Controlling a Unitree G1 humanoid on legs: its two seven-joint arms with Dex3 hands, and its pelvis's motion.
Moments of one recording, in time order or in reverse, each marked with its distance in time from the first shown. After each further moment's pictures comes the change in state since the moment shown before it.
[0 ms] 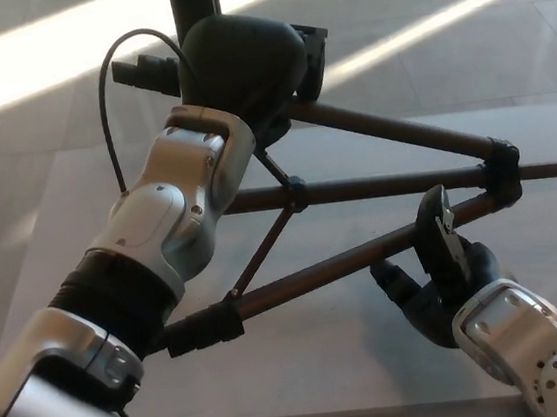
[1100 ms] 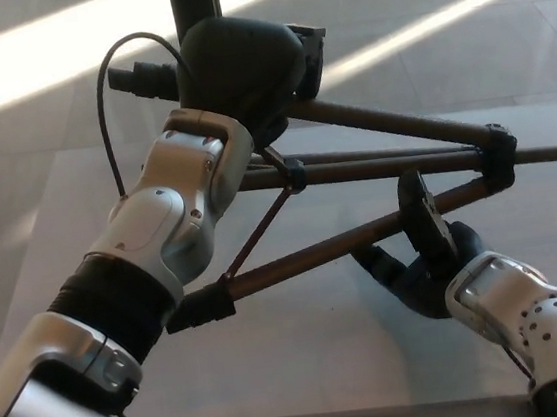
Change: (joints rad) left_arm 0.008 0.003 0.009 -0.012 0.017 0.005 0.013; right_arm -0.246 -0.071 -0.119 0.381 -0.118 0.009 0.241
